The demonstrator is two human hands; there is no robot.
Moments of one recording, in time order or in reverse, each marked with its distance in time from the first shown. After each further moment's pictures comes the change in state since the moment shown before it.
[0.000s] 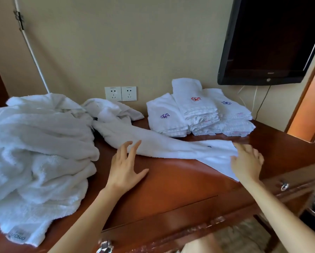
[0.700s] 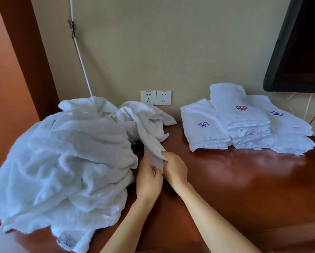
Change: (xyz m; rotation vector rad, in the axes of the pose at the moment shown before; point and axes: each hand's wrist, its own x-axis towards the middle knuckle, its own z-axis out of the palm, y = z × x) left_hand 0.001 -0.013 -0.019 -0.648 0.132 -0.560; right_hand -0.081 -0.278 0.086 0.493 -0.432 -0.410
